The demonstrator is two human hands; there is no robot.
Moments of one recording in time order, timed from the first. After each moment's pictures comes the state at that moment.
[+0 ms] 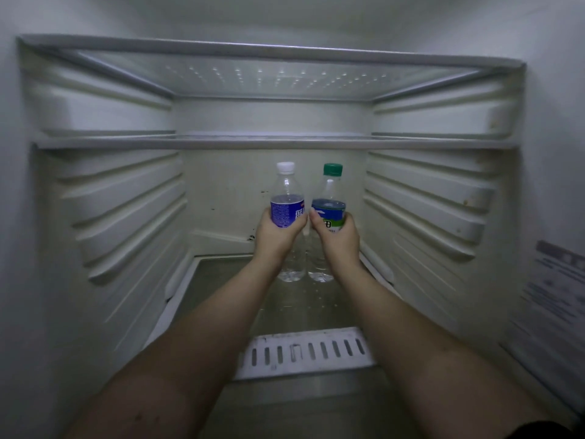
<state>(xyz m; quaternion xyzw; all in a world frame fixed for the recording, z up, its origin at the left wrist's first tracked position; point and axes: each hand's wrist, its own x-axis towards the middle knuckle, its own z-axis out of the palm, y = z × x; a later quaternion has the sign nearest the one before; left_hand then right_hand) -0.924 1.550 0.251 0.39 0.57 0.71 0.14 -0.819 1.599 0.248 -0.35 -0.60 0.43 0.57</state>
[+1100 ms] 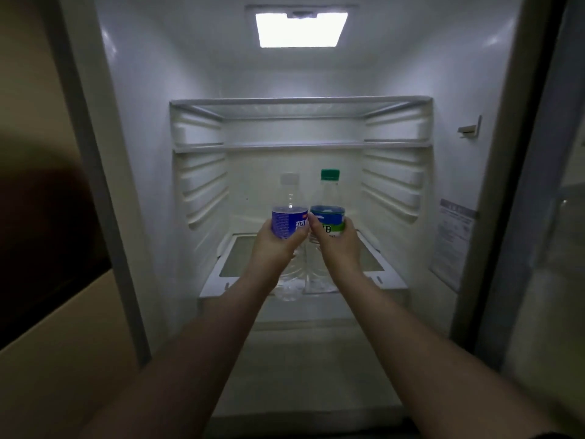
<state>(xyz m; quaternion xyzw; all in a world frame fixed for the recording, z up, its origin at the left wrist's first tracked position) -0.831 1.347 0.263 0.43 0.58 0.67 0.16 -0.742 1.433 0.253 -0.29 -0.61 0.47 0.57</state>
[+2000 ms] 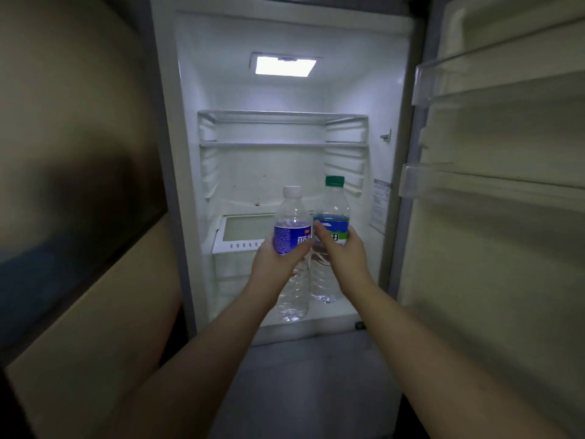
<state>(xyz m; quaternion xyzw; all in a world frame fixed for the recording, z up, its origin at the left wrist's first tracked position) -0.724 1.155 0.245 0.44 0.53 0.68 0.25 -0.615 1.233 0.244 -0.27 -0.60 0.48 0.58</state>
